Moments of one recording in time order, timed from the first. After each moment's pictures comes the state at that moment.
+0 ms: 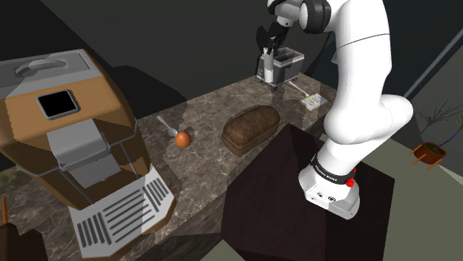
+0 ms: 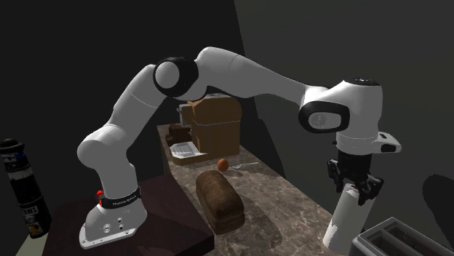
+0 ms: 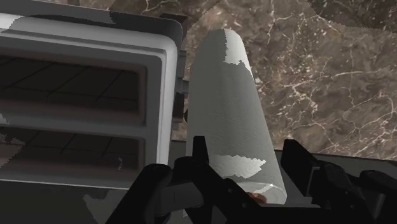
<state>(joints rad) -0.48 0.69 -0.43 -1.32 0.46 2.08 -0.91</state>
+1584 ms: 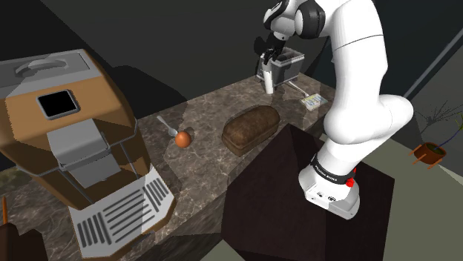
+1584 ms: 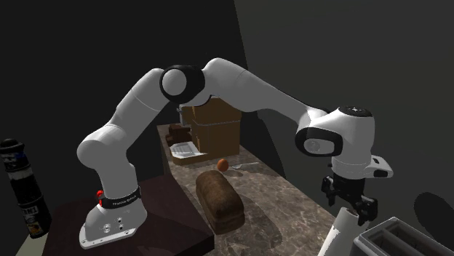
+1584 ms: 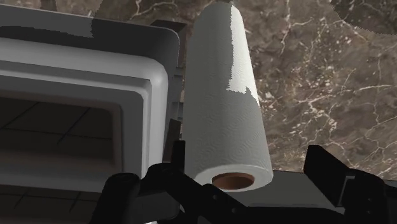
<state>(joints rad) -0.48 0.76 -0.40 -1.38 0.50 2.21 -0.95</state>
